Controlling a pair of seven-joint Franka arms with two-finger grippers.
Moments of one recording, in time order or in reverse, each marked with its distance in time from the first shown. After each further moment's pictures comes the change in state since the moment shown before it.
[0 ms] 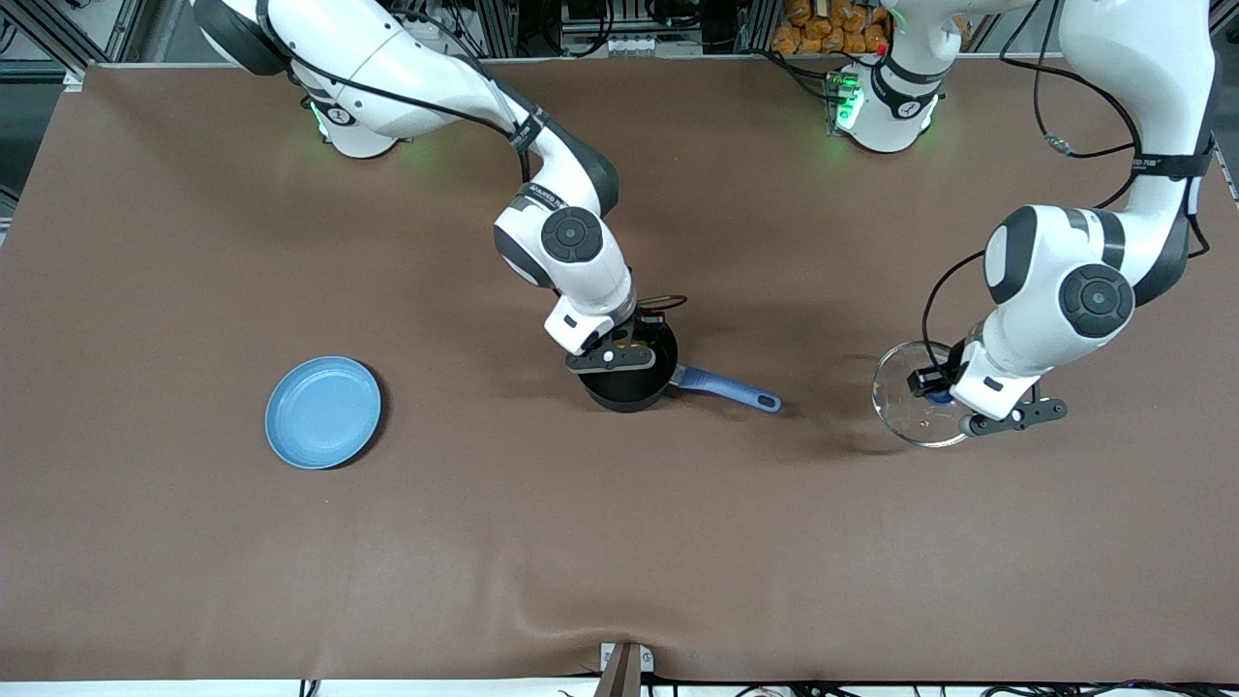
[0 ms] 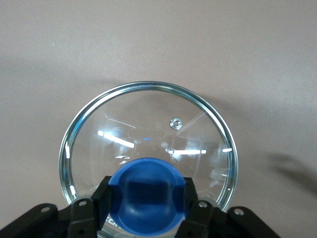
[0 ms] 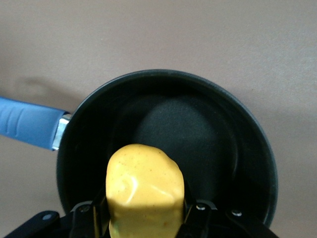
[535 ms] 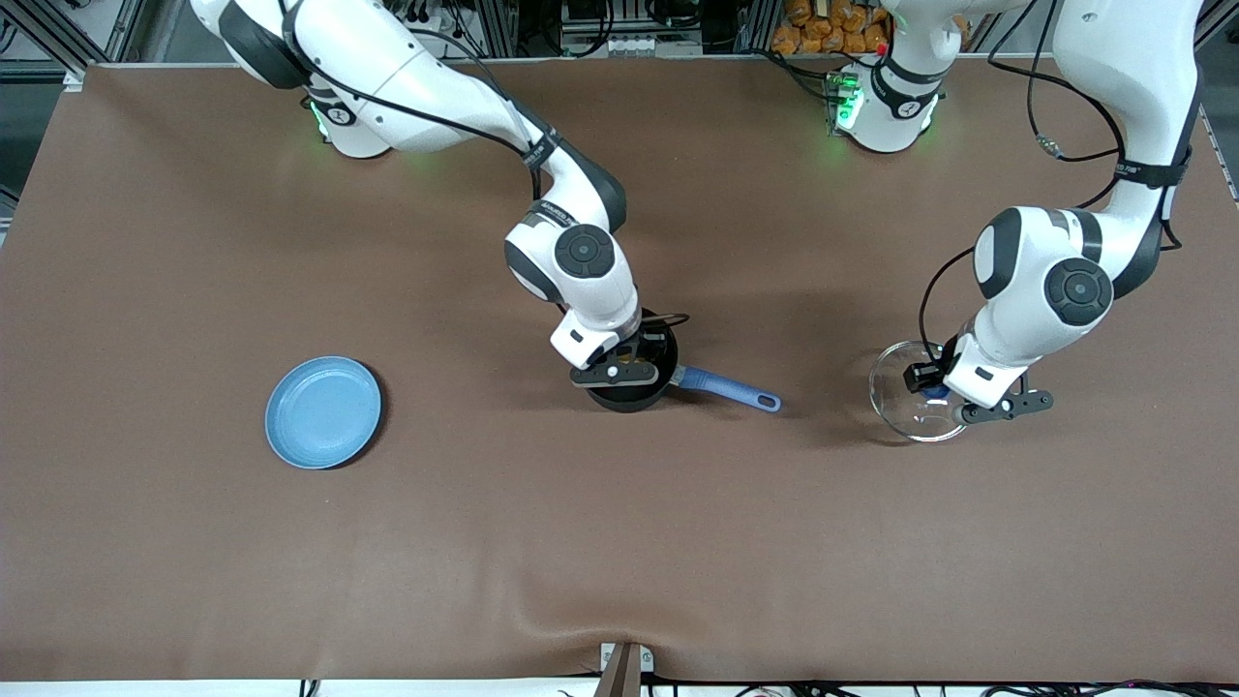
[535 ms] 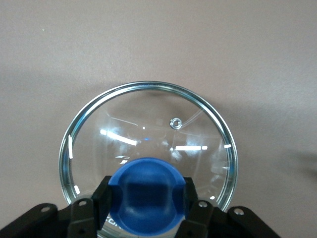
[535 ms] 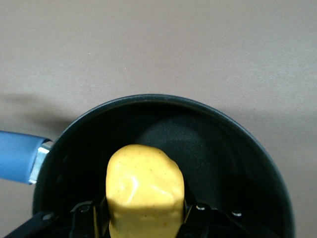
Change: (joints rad) left arm 0.035 0.001 0.000 -0.131 0.000 0.168 0.047; right arm 0.092 0.077 -0.102 0.090 -0.005 0.000 0.014
